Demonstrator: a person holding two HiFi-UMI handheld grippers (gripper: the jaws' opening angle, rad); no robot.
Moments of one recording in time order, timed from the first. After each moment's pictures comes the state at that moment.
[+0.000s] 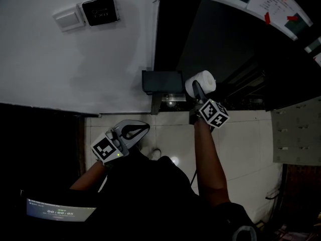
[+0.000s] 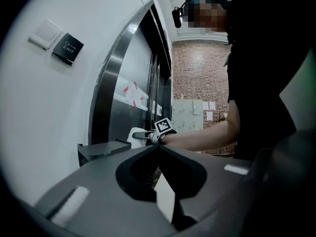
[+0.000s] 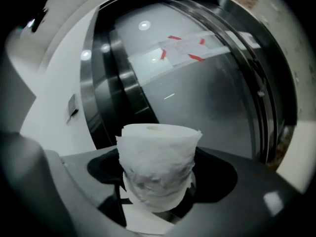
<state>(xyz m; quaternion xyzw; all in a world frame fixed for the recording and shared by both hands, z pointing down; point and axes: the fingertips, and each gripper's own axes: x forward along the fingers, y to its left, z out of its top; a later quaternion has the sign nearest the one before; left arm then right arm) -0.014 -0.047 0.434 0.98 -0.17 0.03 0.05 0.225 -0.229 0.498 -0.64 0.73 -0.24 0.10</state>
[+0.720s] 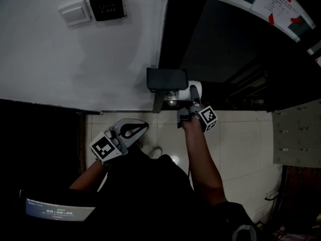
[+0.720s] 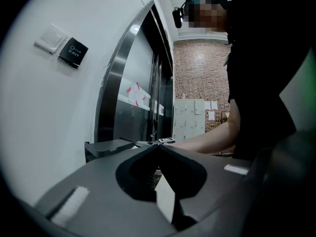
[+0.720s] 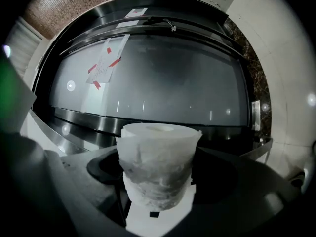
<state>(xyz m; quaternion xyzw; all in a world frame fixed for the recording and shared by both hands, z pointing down) -0.033 -0.044 0.439 0.98 -0.18 0.04 0.05 0.180 -0.214 0.588 -0.50 0.55 -0.53 0.42</state>
